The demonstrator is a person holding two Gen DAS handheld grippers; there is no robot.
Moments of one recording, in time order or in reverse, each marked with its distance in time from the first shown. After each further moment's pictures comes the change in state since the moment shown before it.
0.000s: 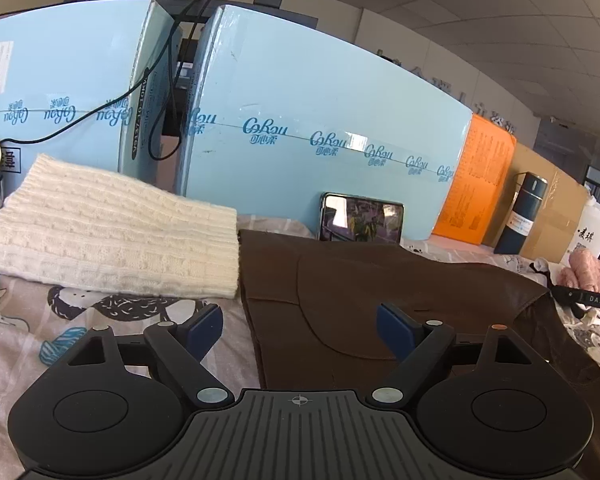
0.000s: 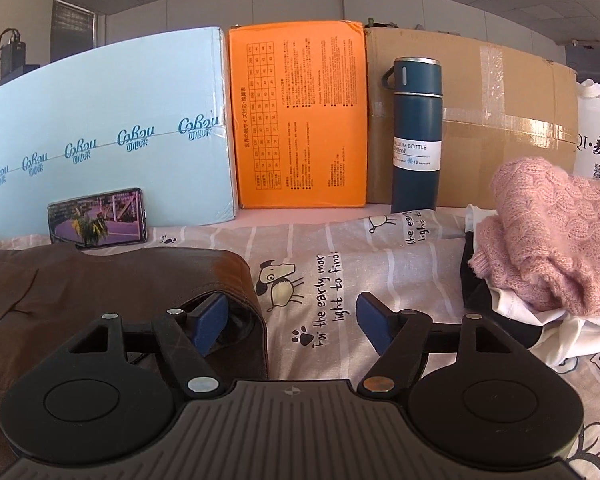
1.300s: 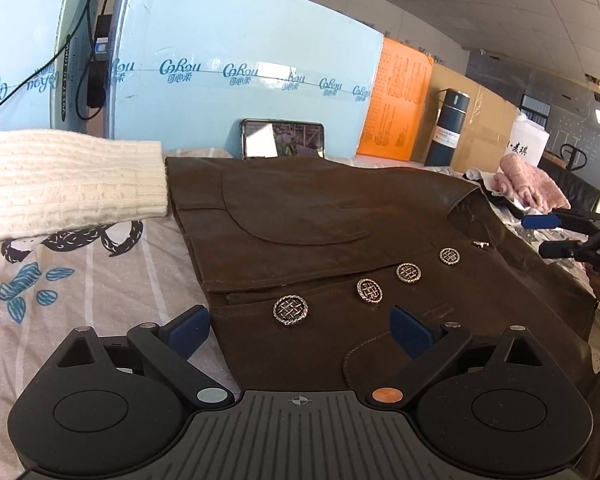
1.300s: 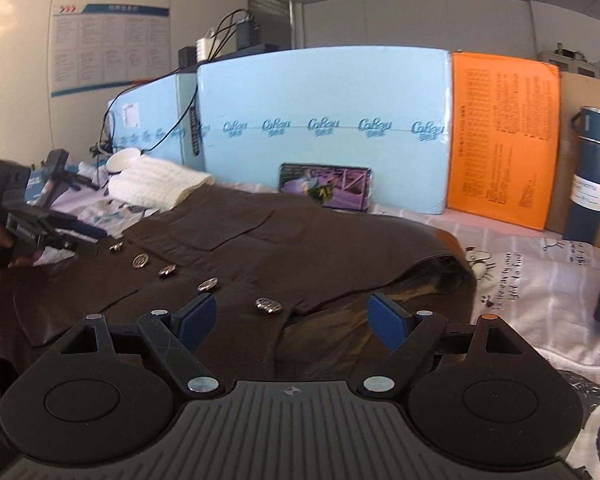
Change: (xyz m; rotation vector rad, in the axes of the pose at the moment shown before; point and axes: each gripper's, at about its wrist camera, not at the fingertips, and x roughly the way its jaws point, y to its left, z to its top) left arm -0.018 -0.014 -0.046 0.160 0.162 -0.191; right arm -0.090 0.046 -0.040 -0.302 0.069 0.600
